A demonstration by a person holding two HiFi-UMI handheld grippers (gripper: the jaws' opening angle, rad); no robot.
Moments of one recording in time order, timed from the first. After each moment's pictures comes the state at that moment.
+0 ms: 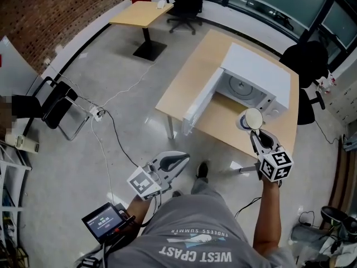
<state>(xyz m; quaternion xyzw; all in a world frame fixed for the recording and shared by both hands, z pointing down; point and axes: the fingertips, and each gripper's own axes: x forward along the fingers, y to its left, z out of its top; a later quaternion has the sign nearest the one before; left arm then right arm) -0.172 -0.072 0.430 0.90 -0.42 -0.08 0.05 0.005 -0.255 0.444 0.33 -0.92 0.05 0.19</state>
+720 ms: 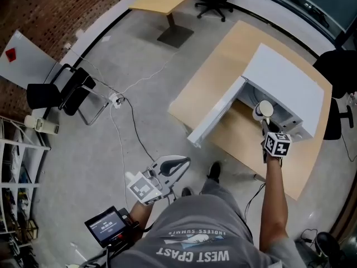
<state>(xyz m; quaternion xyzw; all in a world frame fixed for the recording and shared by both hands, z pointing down) -0.207 -0.184 0.461 0.86 -0.50 -0.03 0.10 -0.023 -0.498 0.630 0.36 -0.88 0.16 0.27</state>
